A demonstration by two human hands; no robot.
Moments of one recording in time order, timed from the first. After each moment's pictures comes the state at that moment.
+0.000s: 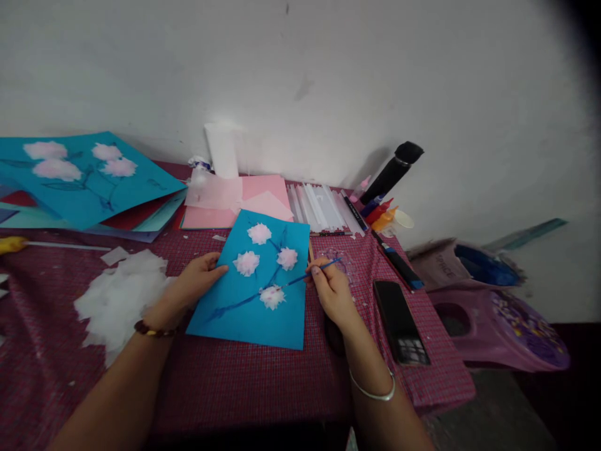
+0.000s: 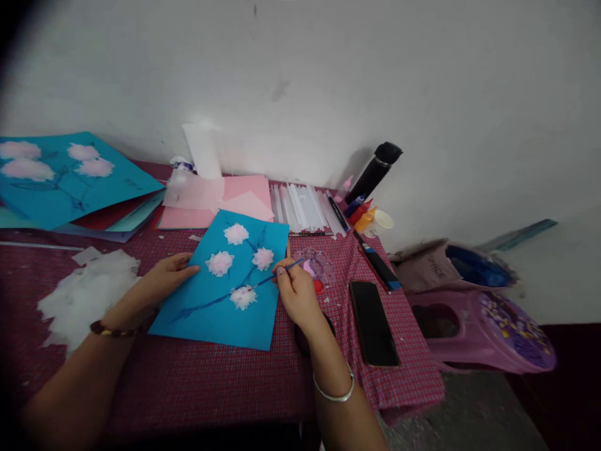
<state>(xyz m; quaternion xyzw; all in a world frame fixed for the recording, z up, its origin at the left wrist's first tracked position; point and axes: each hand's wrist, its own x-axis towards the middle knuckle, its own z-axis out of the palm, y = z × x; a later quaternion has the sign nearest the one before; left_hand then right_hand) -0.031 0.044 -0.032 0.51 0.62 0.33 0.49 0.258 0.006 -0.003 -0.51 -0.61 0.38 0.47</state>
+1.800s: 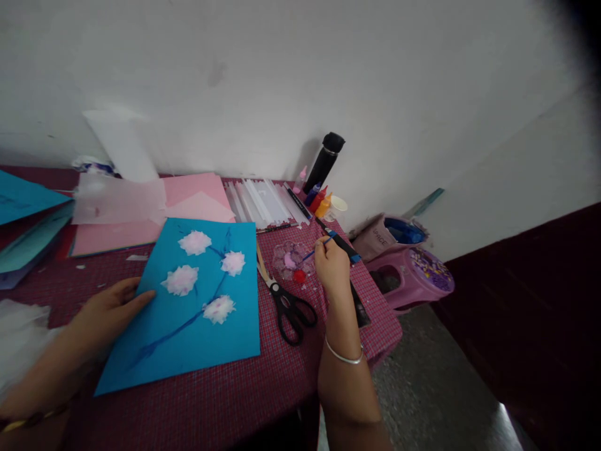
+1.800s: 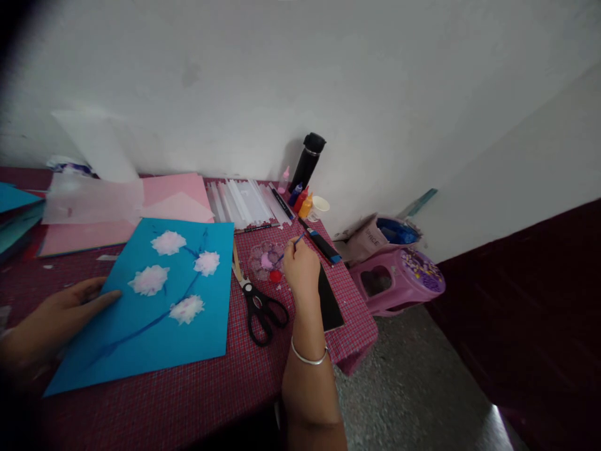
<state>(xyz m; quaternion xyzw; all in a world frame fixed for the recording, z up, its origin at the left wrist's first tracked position) -0.010 0.044 -0.002 0.45 0.71 0.25 0.48 0.351 0.017 0.018 -0.77 -0.54 0.02 0.34</state>
